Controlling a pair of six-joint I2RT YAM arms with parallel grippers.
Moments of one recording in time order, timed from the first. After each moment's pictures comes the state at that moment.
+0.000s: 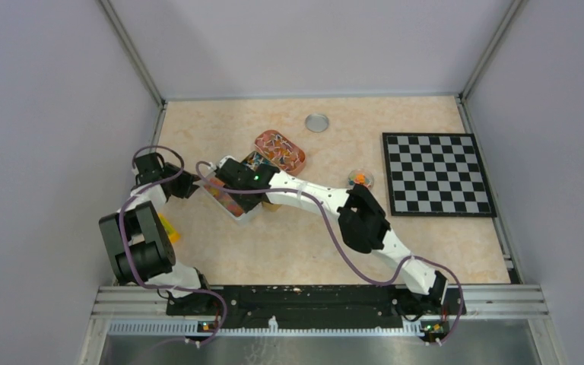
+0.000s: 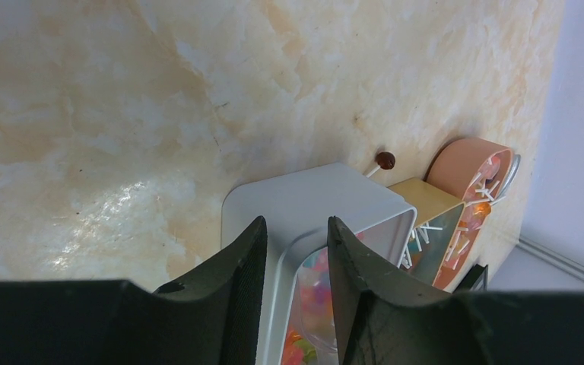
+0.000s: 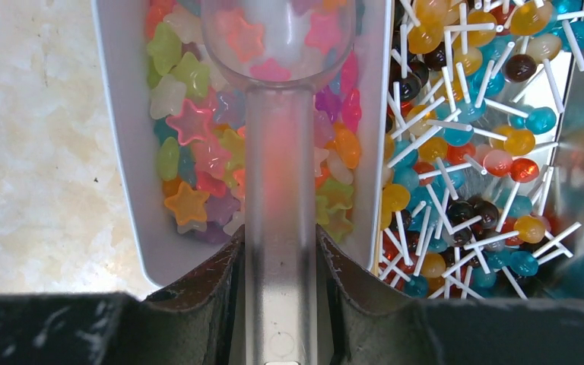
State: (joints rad) left arm 0.38 1.51 0.80 -0.14 0.36 -0.85; right arm 1.12 2.42 2.24 -0.82 0.21 0.22
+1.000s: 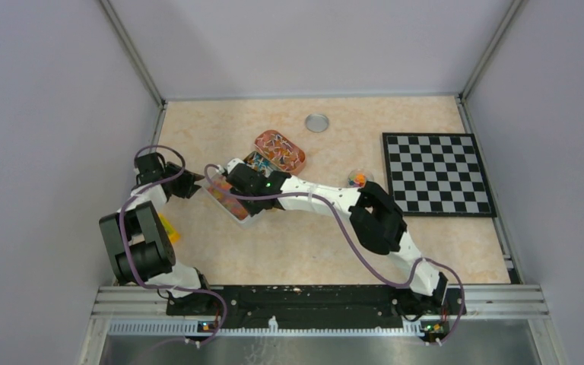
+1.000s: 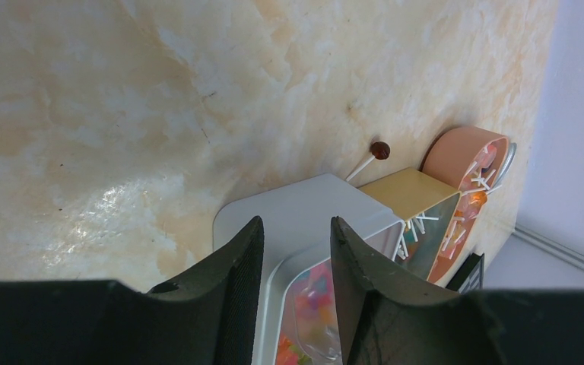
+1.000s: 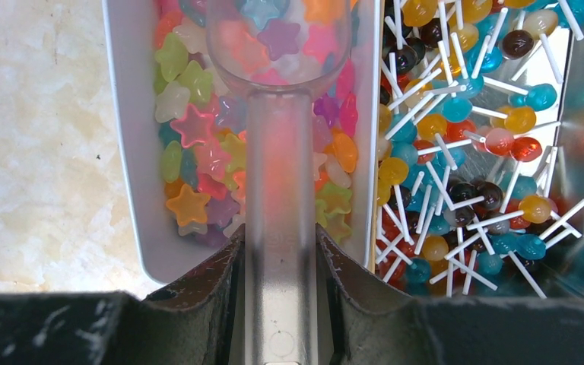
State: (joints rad) left arm 0.38 1.52 0.80 -0.14 0.39 -0.85; right arm 1.12 2.25 1.91 -0.58 0.20 0.22
